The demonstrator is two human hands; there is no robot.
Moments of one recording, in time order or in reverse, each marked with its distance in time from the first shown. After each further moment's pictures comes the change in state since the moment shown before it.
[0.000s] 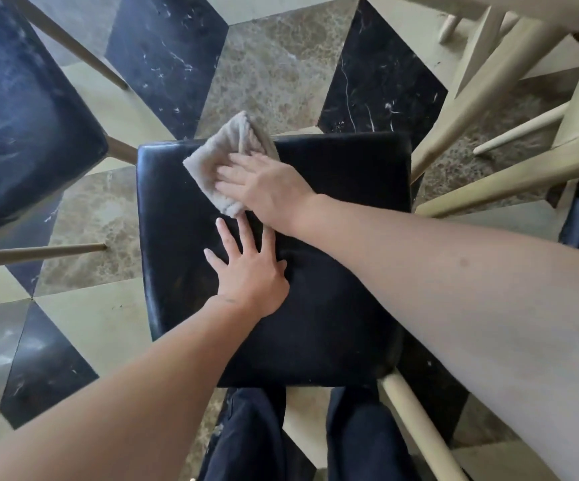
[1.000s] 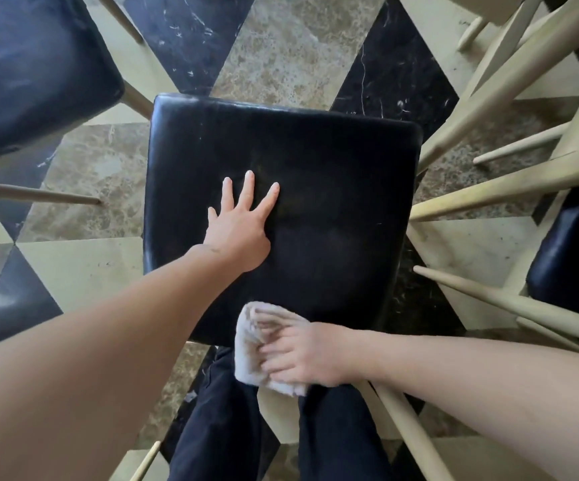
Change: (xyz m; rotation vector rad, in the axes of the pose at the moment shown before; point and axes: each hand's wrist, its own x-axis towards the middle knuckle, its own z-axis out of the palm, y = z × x) left_hand -0.005 -0.029 -0.012 -0.081 -0.001 0.080; right_hand -0.196 -0.102 0.084 0.136 -0.331 -0.817
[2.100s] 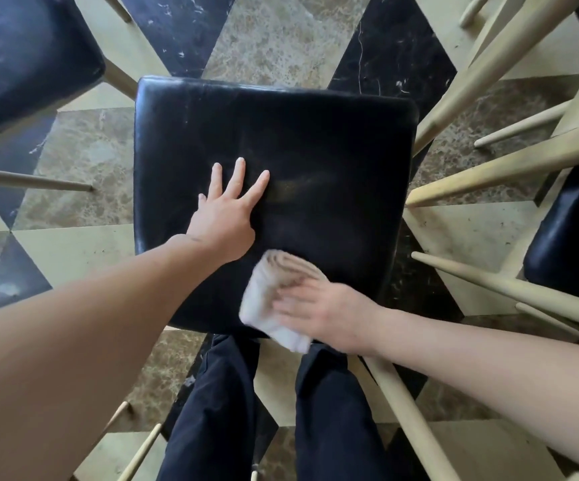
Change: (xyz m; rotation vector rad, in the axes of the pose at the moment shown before) left_hand -0.006 0.000 0.007 0.002 0.021 0.020; right_hand -0.045 0.002 -0.017 -0.050 0.337 0.358
